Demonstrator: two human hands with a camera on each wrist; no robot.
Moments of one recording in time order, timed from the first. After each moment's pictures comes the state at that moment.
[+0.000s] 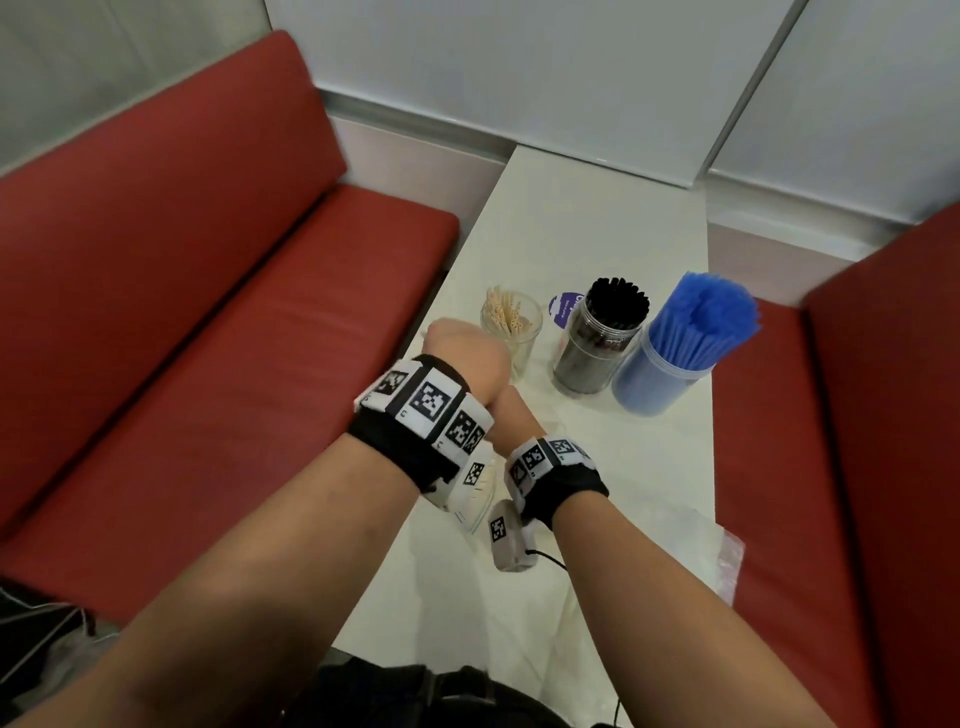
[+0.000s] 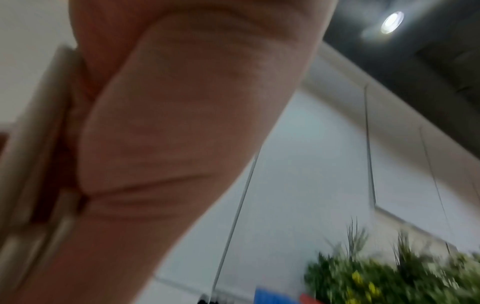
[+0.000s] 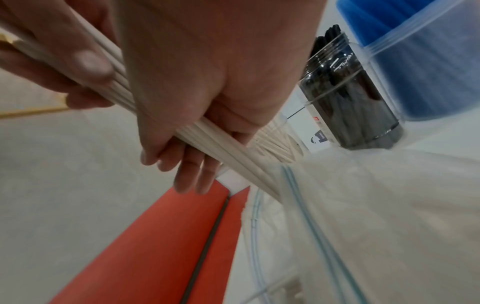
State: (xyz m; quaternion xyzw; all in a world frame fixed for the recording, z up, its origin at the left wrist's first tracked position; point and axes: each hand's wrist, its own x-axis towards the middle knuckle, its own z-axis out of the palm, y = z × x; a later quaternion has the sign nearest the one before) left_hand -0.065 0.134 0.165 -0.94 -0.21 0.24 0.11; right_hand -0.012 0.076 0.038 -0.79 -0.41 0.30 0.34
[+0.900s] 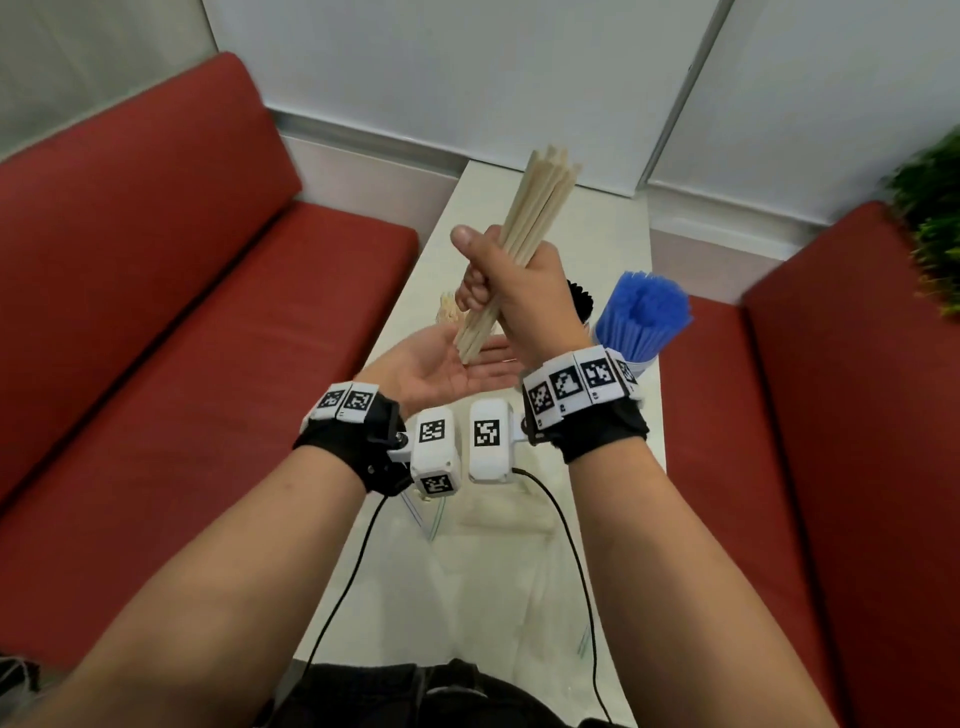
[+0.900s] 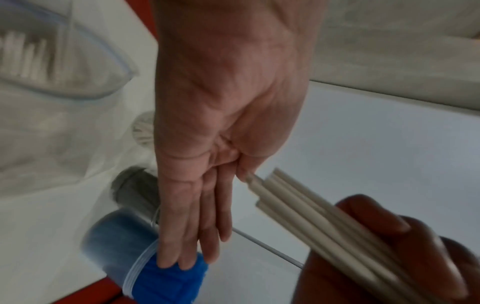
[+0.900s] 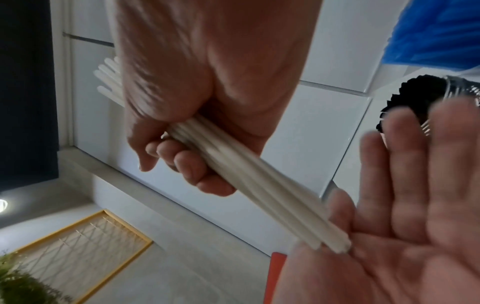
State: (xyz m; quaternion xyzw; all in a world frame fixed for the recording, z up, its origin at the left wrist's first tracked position) left_hand -0.051 0.149 0.120 -0.25 -0.24 0.11 -0.93; right_hand 0.010 0.053 0.197 -0.53 -0.31 0.29 0.74
